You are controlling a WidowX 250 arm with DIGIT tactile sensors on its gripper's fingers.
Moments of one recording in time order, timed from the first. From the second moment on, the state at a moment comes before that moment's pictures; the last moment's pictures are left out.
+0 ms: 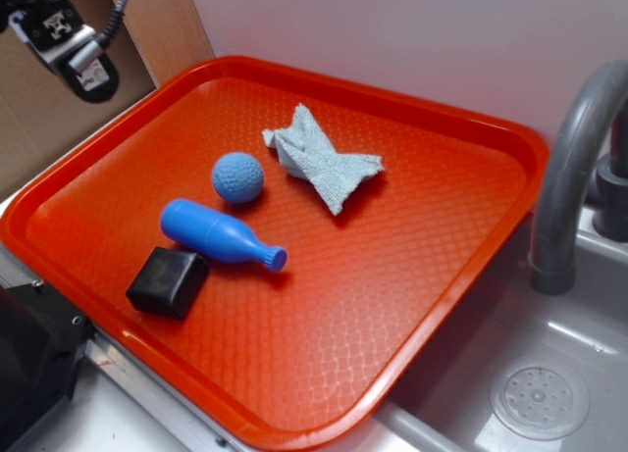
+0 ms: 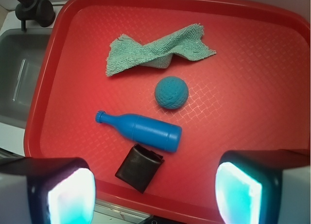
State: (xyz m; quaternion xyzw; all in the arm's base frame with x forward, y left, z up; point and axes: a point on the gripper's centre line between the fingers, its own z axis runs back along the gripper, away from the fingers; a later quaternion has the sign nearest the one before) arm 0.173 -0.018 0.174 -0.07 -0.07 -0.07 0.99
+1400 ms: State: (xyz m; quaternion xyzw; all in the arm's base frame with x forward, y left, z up) arm 0.250 -0.030 0.045 -0.05 0.00 -0.07 1.00
